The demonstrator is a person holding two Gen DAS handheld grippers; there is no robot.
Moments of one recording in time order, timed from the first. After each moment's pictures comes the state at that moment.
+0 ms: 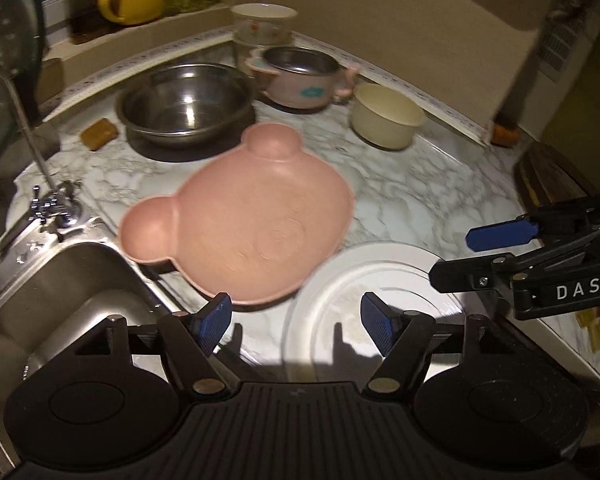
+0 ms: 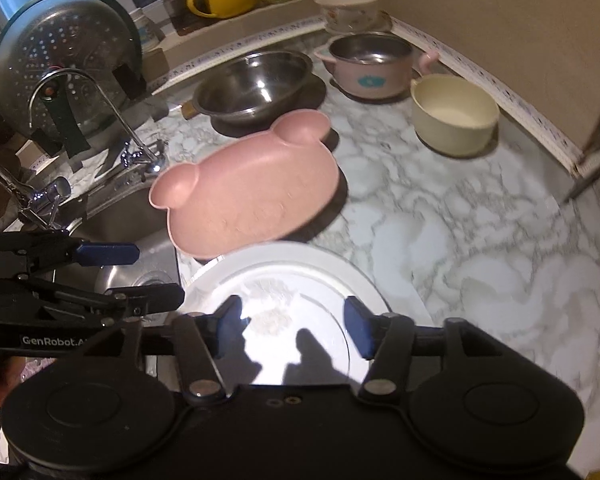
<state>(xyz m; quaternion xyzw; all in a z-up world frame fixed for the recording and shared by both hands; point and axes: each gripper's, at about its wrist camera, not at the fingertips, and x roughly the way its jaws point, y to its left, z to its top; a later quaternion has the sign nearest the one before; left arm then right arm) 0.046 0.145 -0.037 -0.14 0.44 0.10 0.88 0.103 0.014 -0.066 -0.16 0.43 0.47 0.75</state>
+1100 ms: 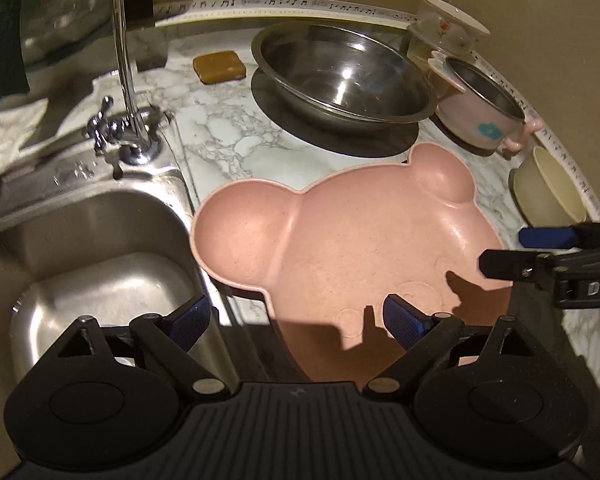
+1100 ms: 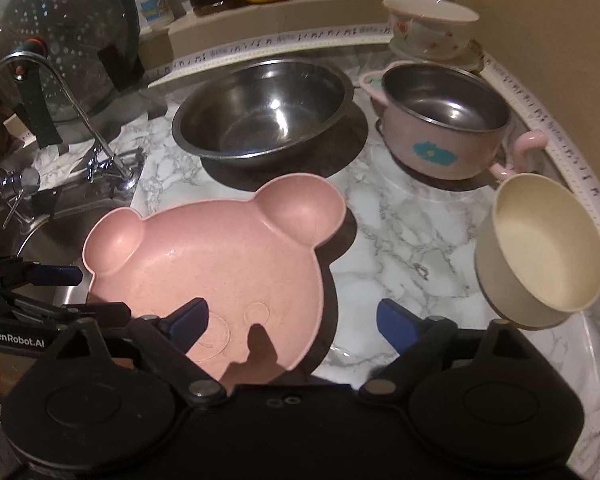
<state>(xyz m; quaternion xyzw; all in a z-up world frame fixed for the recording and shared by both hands) 0.089 0.220 -0.106 -0.28 0.43 0.27 0.81 0.211 0.133 -0.107 -0.25 0.39 0.56 0.69</state>
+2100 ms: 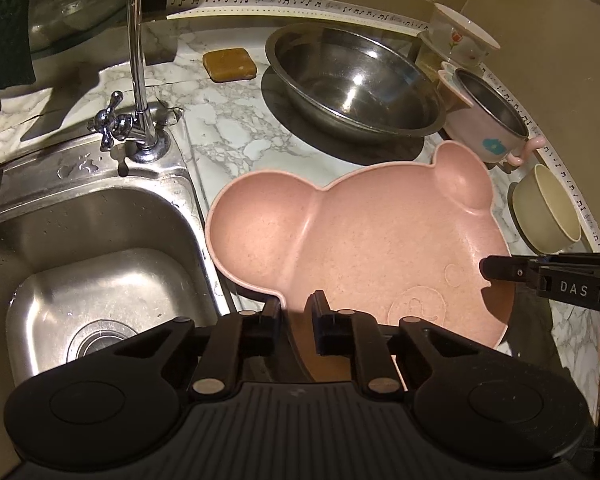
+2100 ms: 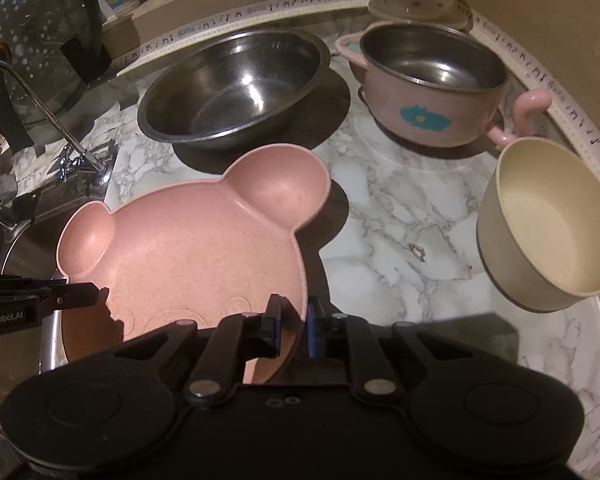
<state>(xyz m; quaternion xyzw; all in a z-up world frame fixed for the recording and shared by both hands) 0.086 0.234 -0.097 -0.30 0.43 0.27 0.81 0.224 0.142 -0.121 -0.24 0.42 0.52 0.70</state>
